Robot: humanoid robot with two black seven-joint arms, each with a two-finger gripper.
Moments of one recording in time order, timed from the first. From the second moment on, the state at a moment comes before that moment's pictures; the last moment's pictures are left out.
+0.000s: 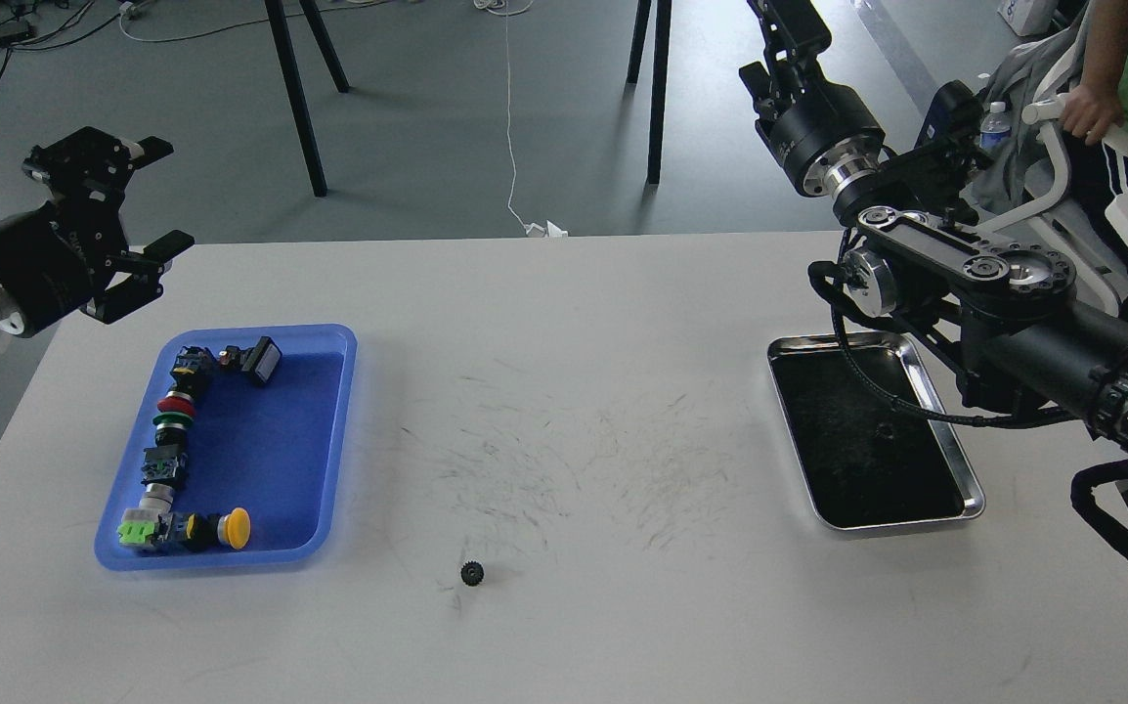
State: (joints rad) left arm -0.82 1.09 -0.30 -1.32 0.22 -0.26 -0.29; right arm 1.13 -0.25 0.20 0.71 -0.28 -0.20 0.48
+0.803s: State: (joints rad) left arm -0.80 1.28 -0.24 -1.60 0.60 -0.21 -0.38; right arm 1.04 -0.31 0.25 0.71 -0.23 -0.21 0.48
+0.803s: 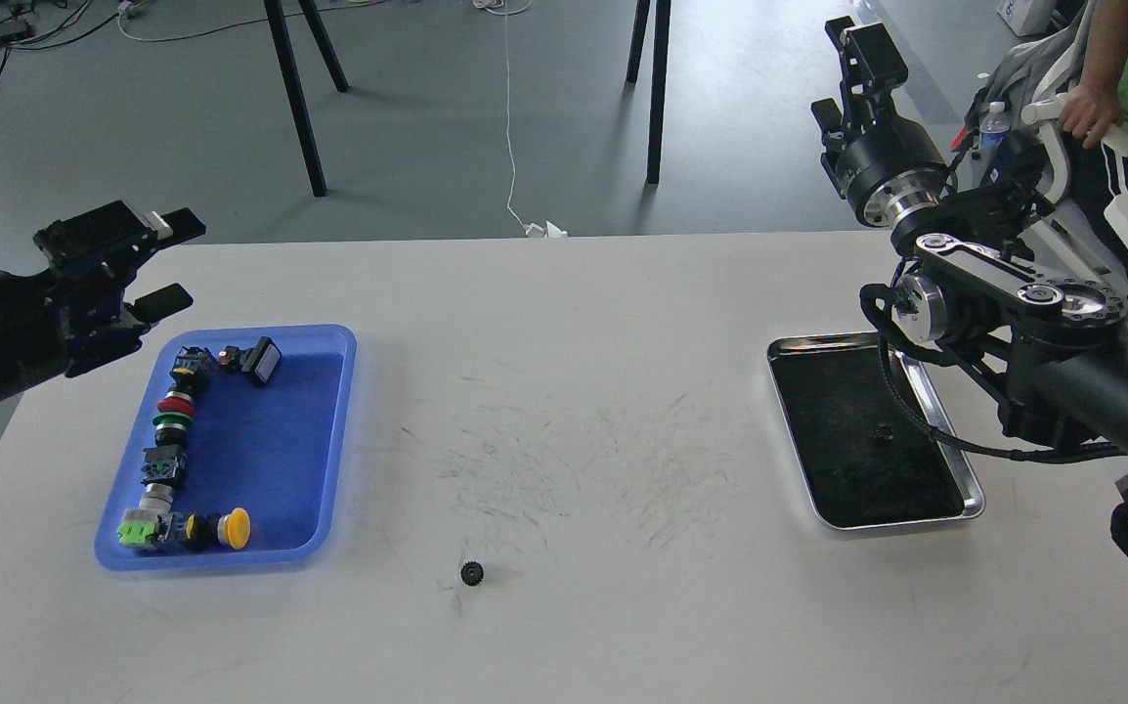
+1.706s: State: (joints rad) left arm -0.73 1.23 -0.16 -1.75 1.28 0.19 -0.47; right arm 0.97 -0.33 0.34 0.71 -0.18 -0.22 0.48
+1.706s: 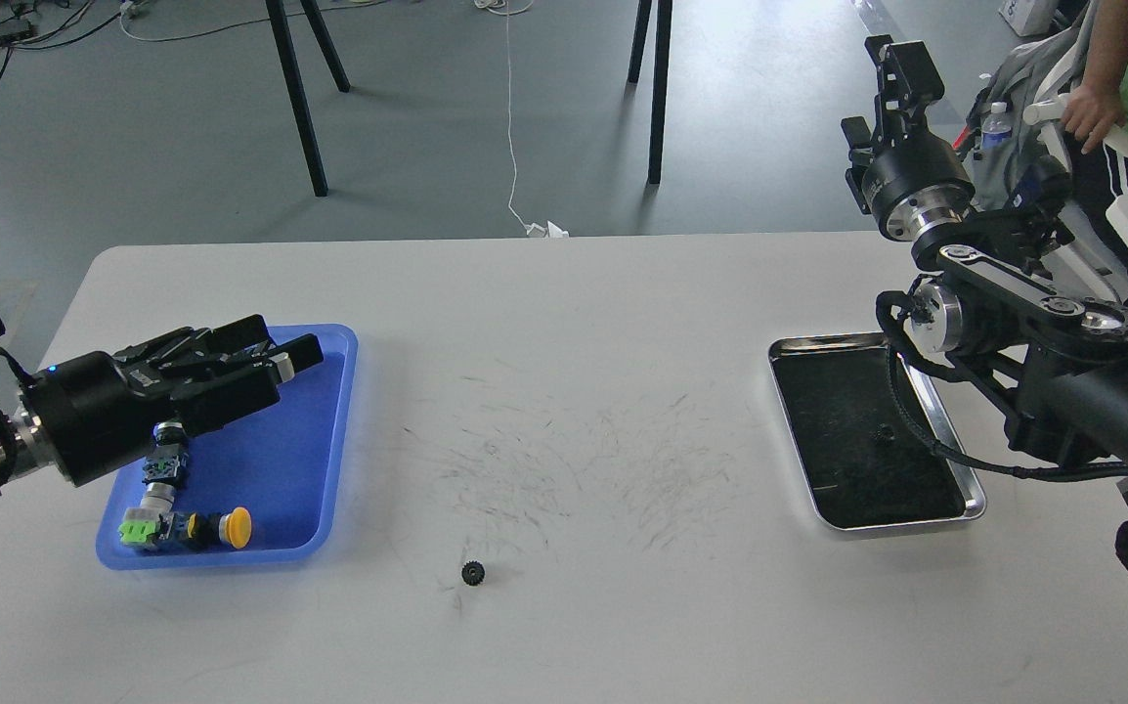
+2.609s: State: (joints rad) left arm -0.58 1.21 -0.11 -1.74 1.80 0.31 -0.49; right arm 0.90 -0.34 0.37 0.71 -0.18 -0.22 0.47
